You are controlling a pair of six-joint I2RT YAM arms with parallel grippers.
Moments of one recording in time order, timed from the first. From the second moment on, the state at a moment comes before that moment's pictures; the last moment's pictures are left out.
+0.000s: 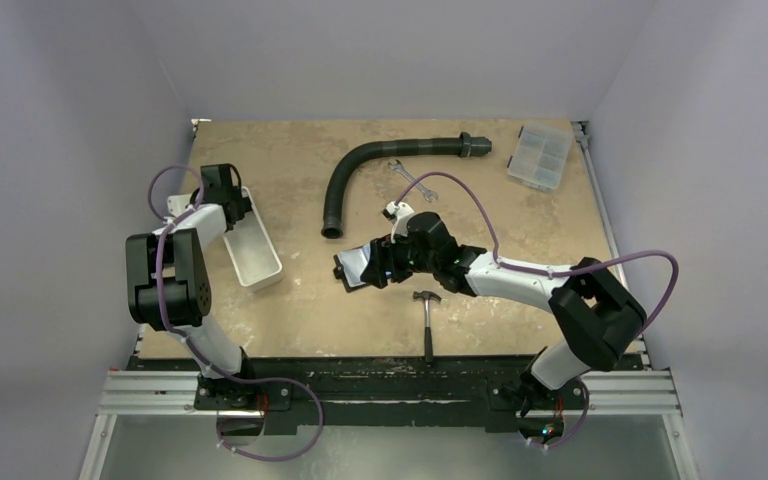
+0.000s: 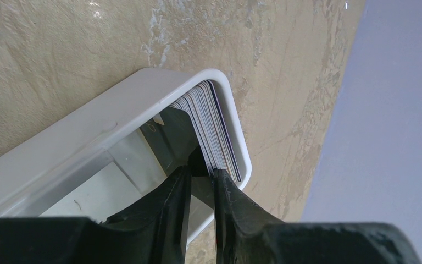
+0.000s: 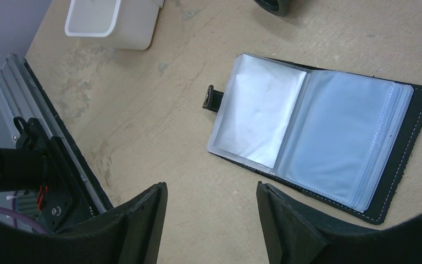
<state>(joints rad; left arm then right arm) 0.14 1.72 1.01 -0.11 -0.35 -1.56 0.80 1.55 0.83 0.15 -0.25 0.43</state>
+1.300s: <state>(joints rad) 0.16 1.70 1.09 -0.17 -0.33 -1.52 0.80 1.55 0.83 0.16 -0.28 0.43</state>
